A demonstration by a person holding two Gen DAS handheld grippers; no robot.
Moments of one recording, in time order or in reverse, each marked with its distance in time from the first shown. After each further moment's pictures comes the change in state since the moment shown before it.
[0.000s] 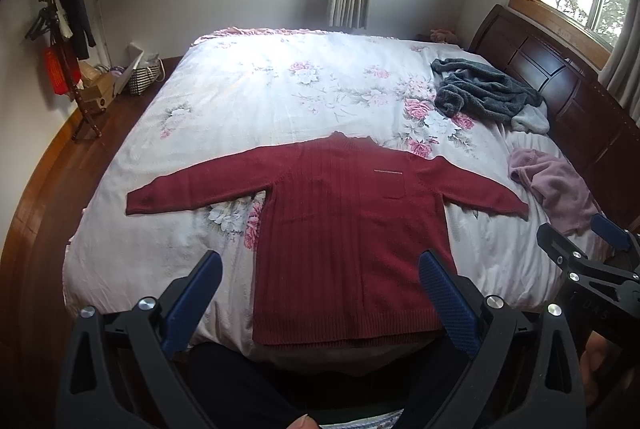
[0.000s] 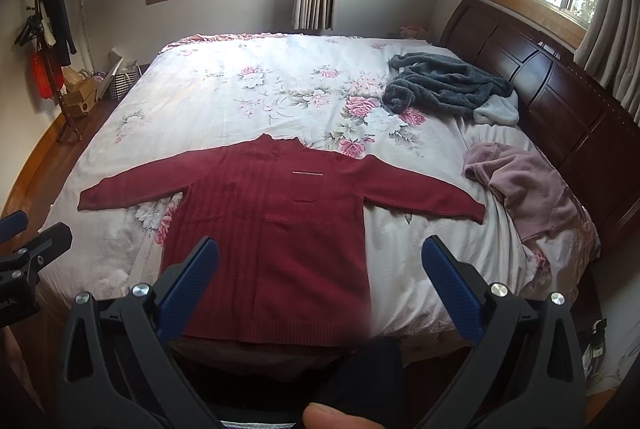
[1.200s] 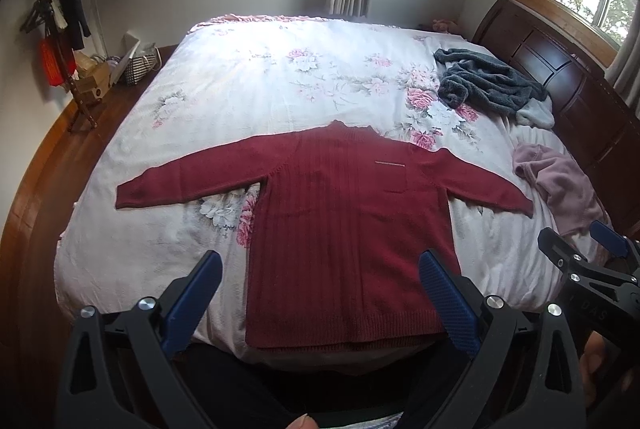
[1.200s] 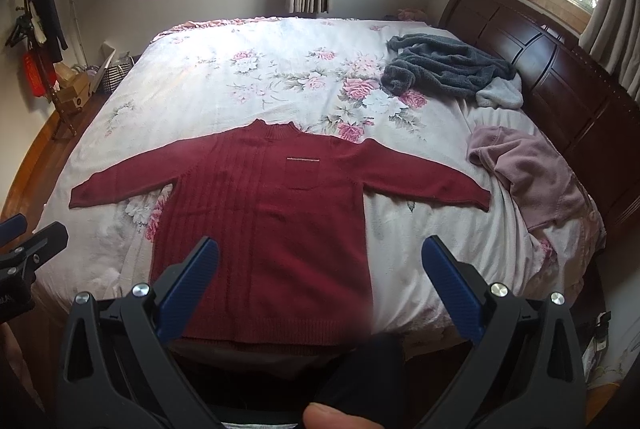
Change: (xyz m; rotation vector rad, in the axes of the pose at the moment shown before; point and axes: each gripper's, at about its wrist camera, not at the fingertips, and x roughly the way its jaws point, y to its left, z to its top) left arm 0.044 0.004 0.006 -0.023 0.040 -0.034; right arm 0.042 -0.015 0.001 0.024 0.057 0.004
